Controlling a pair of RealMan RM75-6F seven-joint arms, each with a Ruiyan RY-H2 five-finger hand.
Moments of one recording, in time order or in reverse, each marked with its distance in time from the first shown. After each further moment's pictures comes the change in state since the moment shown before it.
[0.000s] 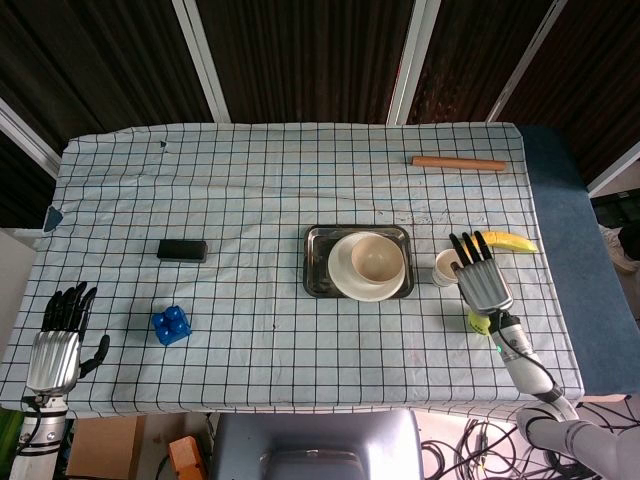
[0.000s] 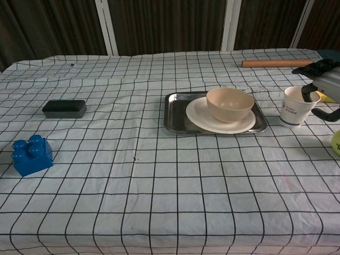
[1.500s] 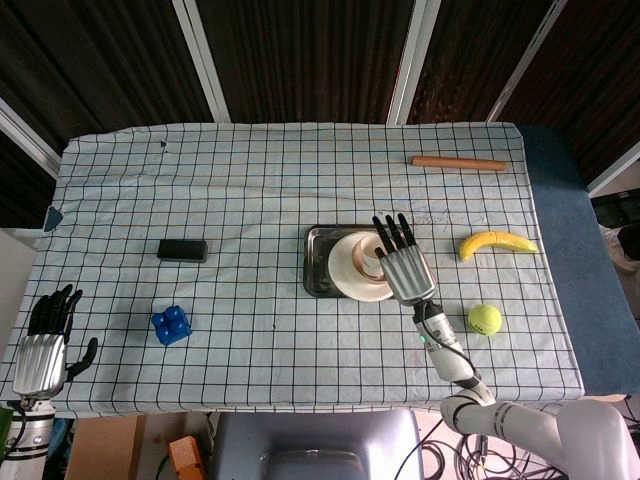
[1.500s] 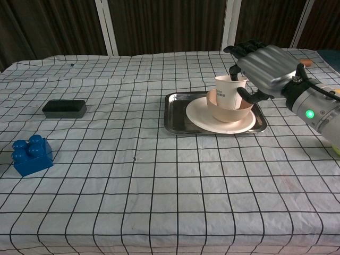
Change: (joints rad) left arm 0.019 0.013 0.002 0.035 -0.020 -0.015 -0.083; right arm 0.168 -0.188 0.112 -0.133 0.066 0.064 -0.239
